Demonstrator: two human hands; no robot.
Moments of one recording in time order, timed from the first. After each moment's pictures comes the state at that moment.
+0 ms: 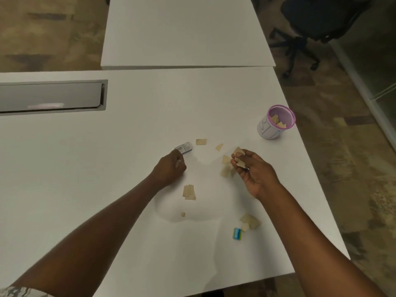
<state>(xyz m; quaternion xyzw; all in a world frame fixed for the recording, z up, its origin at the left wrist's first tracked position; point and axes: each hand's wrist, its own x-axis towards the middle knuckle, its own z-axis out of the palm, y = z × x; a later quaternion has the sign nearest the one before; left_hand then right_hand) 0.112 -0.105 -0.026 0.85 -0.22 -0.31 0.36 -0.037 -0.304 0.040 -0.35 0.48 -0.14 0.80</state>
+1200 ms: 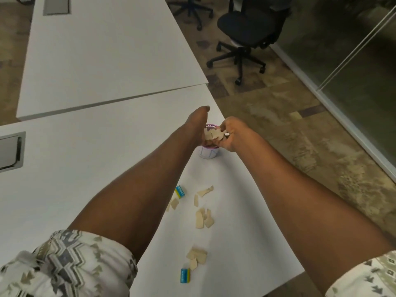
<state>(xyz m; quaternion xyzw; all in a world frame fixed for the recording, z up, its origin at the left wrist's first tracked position) 0.083 -0.444 0.112 0.60 0.11 -0.56 0.56 -0.003 -0.488 0.142 -0.35 0.58 -0.06 0.74</state>
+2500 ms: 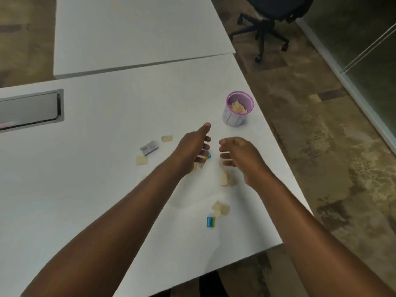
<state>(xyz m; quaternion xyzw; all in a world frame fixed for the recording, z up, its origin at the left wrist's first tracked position) 0.036 -0.252 0.077 0.72 -0.01 -0.50 0.49 -0.085 -0.343 0.083 -0.62 0.51 -0.02 0.60</state>
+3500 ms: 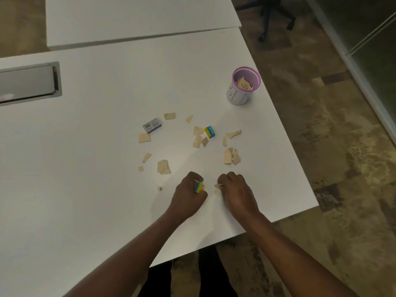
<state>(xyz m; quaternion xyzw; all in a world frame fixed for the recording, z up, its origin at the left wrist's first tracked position) -0.075 -0.122 -0.024 0.81 -0.20 -0.40 0.39 -0.195 -0.253 -0.029 -0.94 0.29 0.02 0.19</state>
